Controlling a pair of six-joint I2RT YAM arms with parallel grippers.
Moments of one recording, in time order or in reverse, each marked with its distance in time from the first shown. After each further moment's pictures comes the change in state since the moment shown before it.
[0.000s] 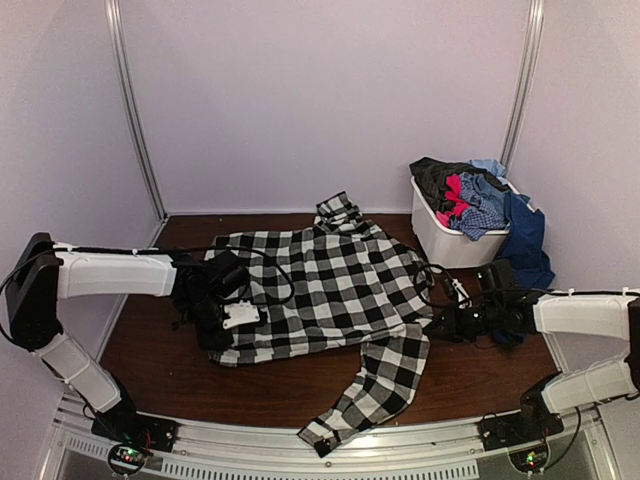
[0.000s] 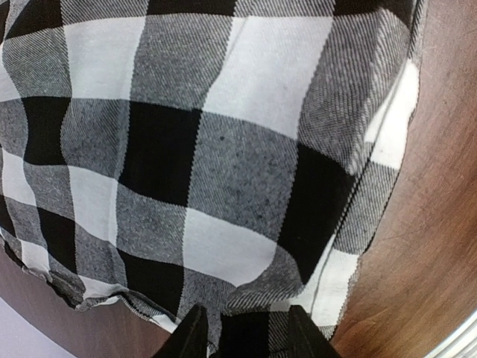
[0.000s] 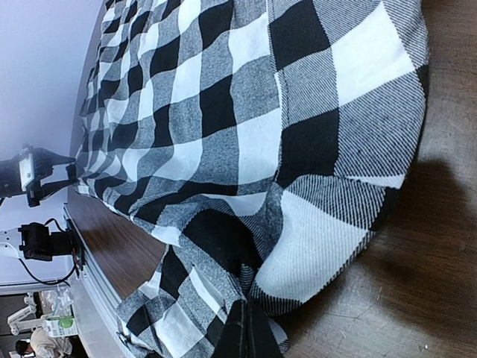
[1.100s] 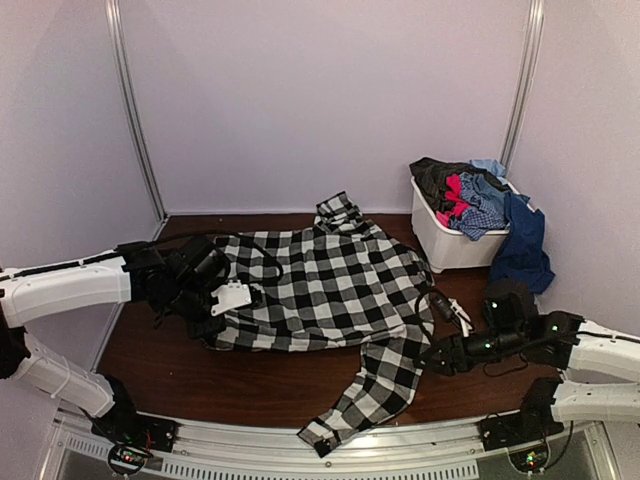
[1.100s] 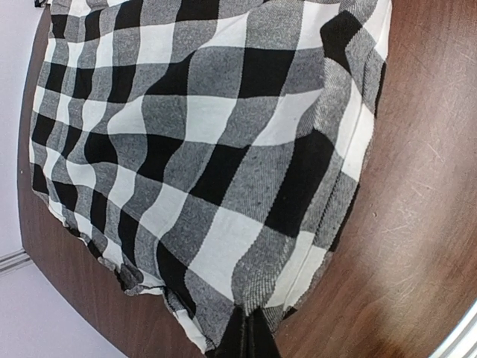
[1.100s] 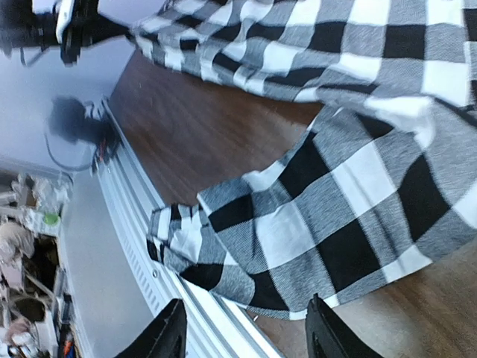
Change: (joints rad) left arm -0.064 -0.269 -0.019 0.023 -0.079 0.008; right arm 0.316 -0.463 -0.076 -0.198 0.048 -0.011
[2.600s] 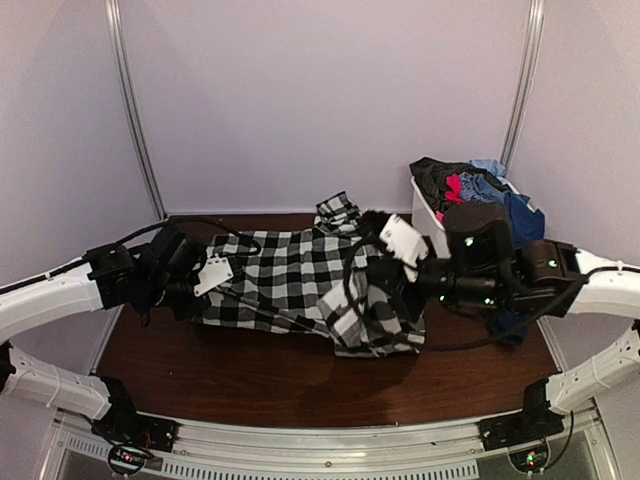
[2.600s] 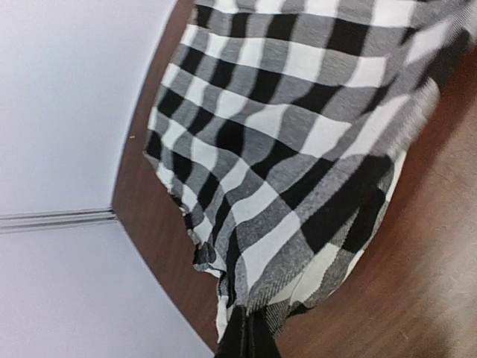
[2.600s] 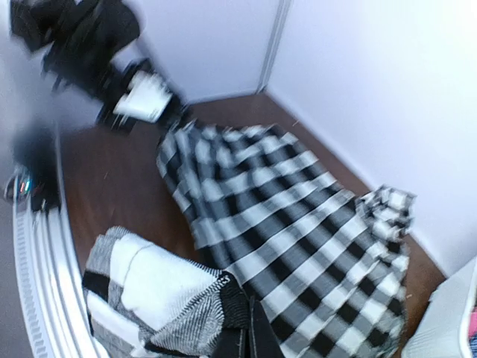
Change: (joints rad) left arm 0.000 -0.157 -0.027 0.078 -0.276 -0.001; right arm 0.548 0.453 0.743 -0.096 0.751 -0.621
